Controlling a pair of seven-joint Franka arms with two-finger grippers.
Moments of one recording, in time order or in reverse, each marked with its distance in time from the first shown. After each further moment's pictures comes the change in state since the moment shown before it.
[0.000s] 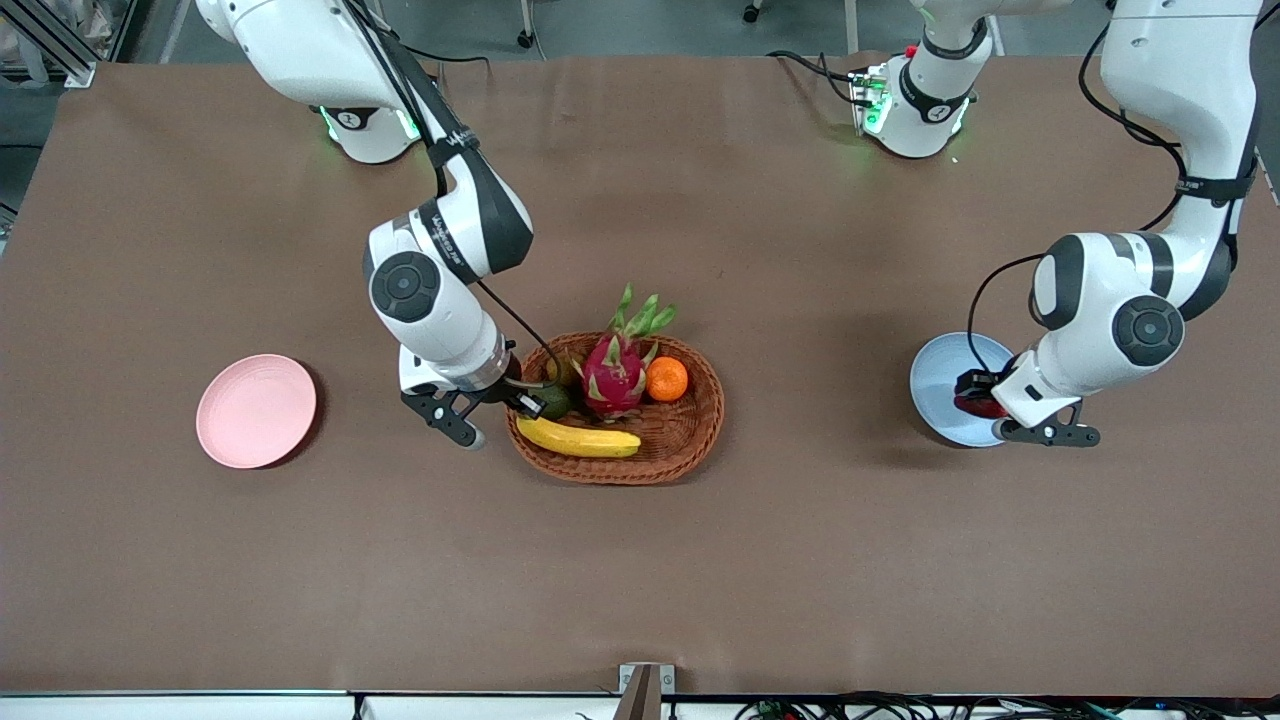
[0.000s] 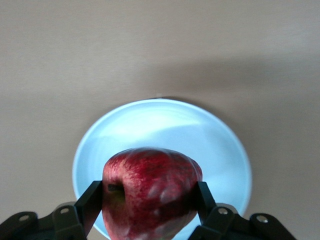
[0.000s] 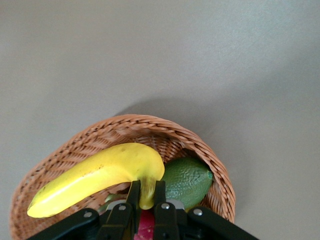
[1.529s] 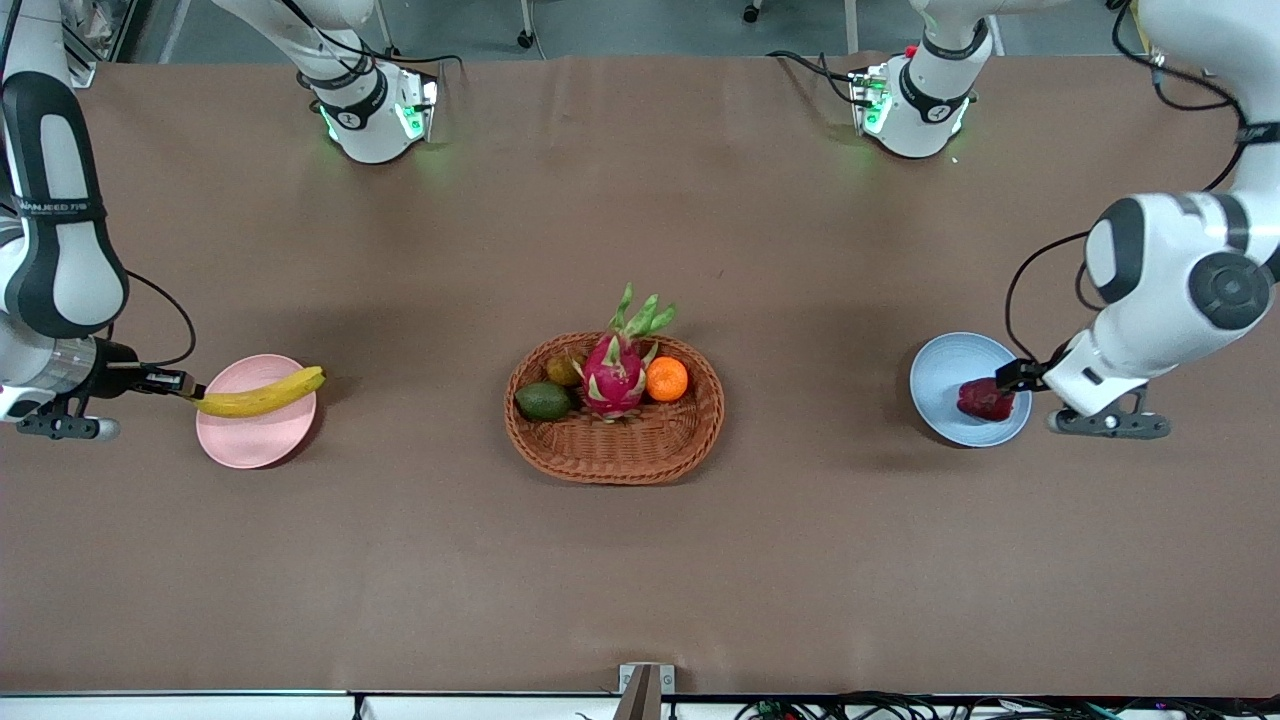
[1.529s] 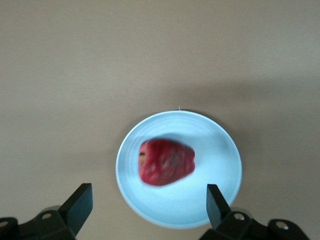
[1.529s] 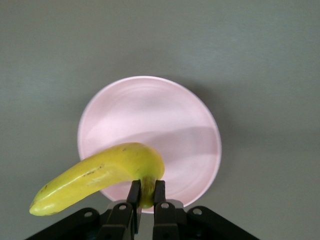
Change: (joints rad) left arm 0.024 -0.181 -0.024 0.058 0.002 -0.155 -0.004; right arm -0.799 -0.108 -0.019 -0.209 0.007 -0.153 -1.362
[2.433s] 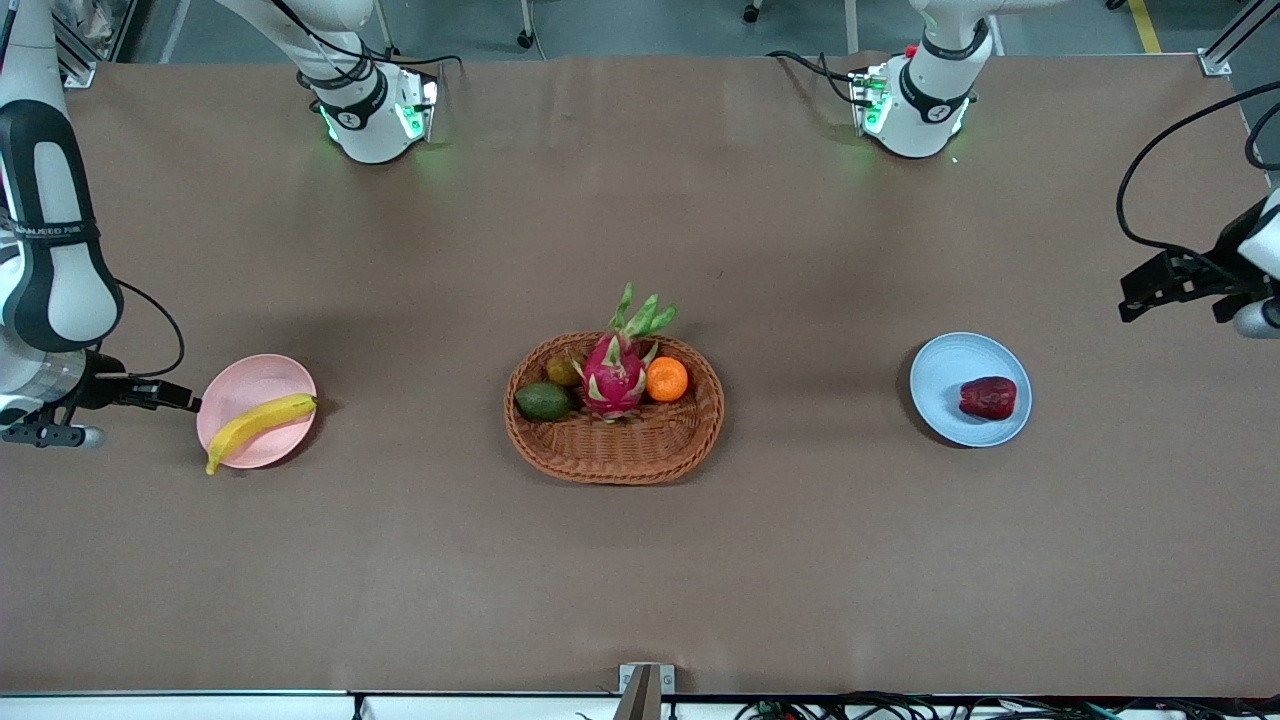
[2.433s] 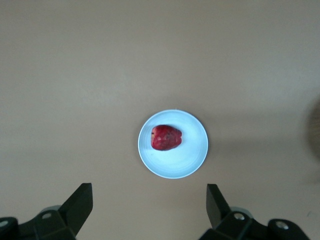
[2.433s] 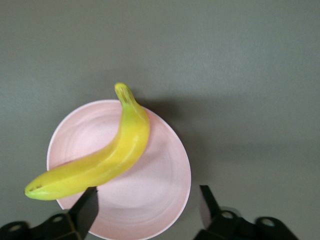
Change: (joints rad) left arm 0.002 -0.168 0.005 0.362 -0.048 -0.442 -0.012; right arm -0.027 0.056 0.011 0.055 0.002 0.057 -0.034
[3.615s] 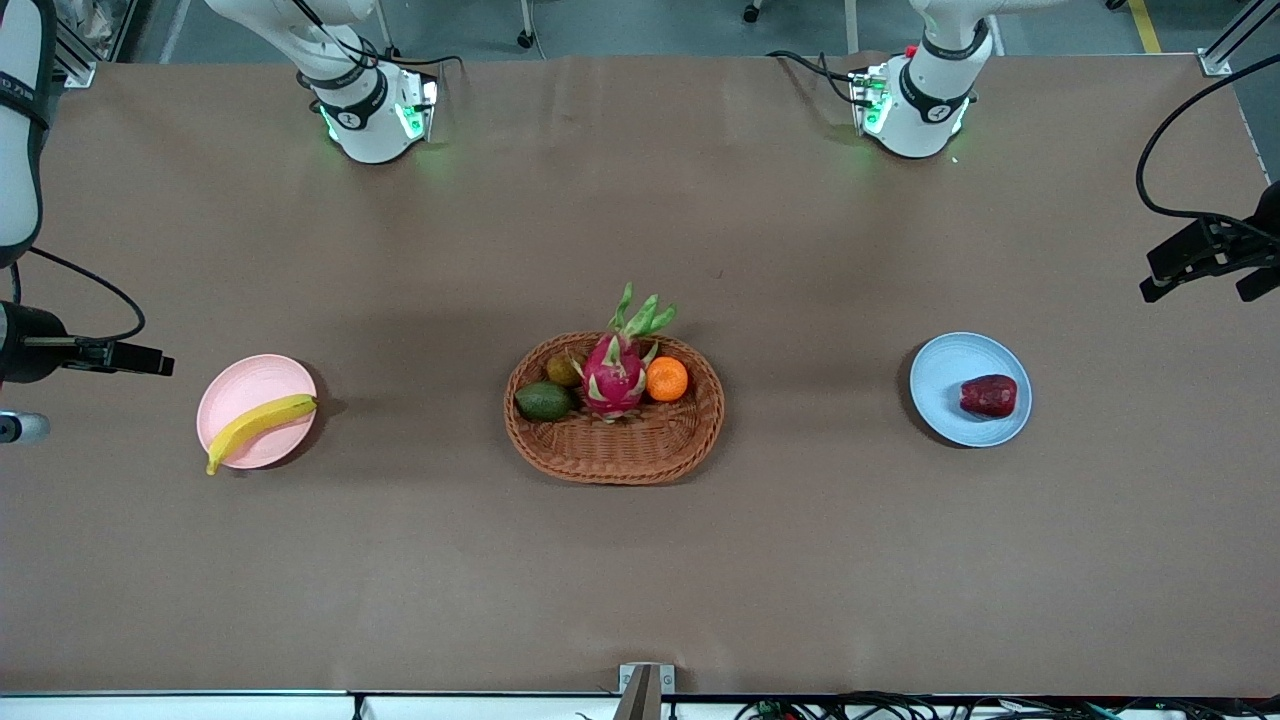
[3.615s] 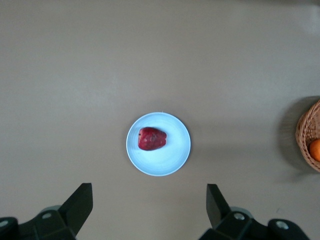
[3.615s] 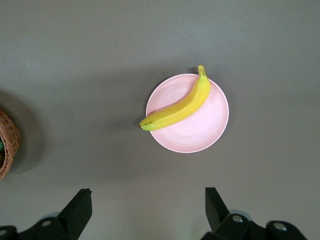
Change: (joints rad) left arm 0.010 0.000 -0.013 0.100 -0.055 -0.108 -0.031; right arm 0.207 -0.086 0.019 0.489 -0.154 -0.690 0.356
